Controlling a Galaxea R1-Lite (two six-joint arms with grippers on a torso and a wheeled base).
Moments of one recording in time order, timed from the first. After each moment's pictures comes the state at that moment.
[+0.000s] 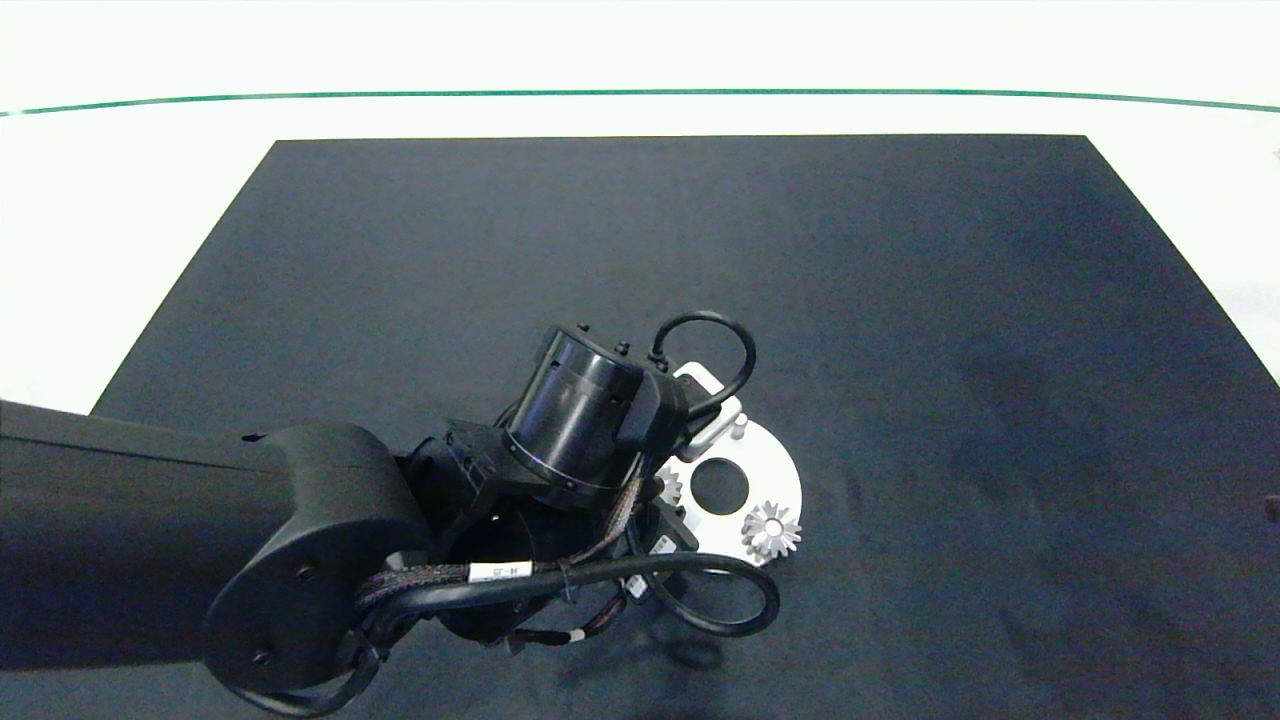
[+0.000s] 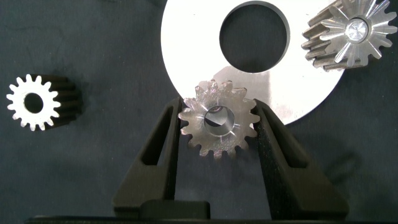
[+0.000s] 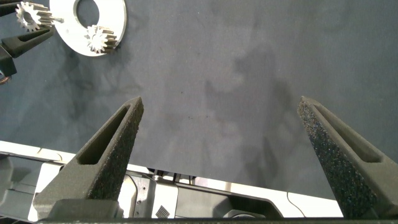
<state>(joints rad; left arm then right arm) -0.90 1.77 -1.11 -0.04 0.34 0.26 0.21 1.05 -1.27 0.89 0.02 0.16</state>
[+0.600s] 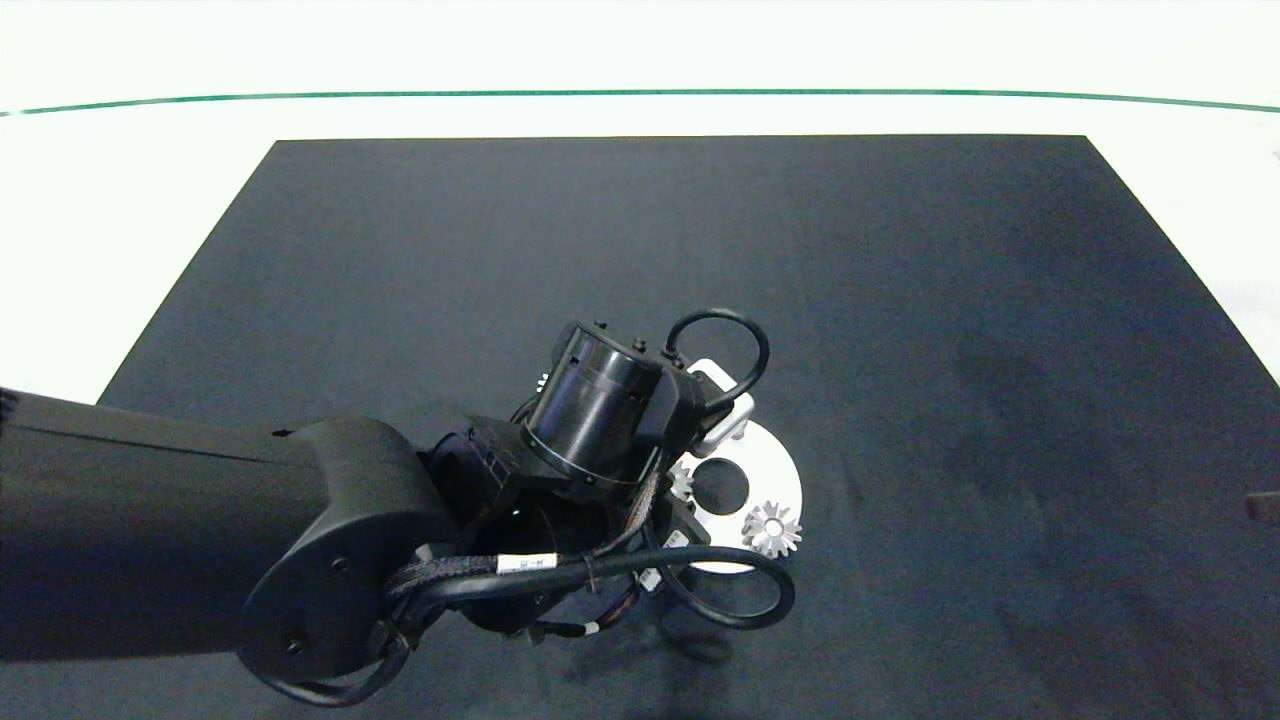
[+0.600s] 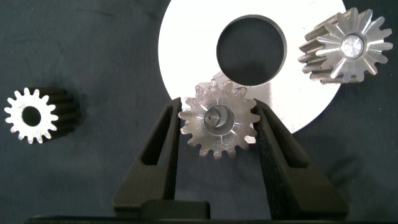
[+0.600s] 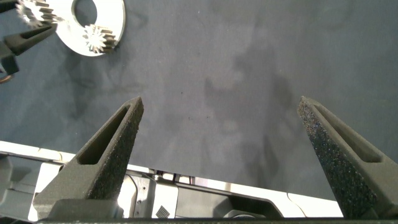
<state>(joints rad) -0.90 1.80 -1.14 -0.04 0.34 0.26 0.21 1.07 -1.27 0.88 0.03 0.16</state>
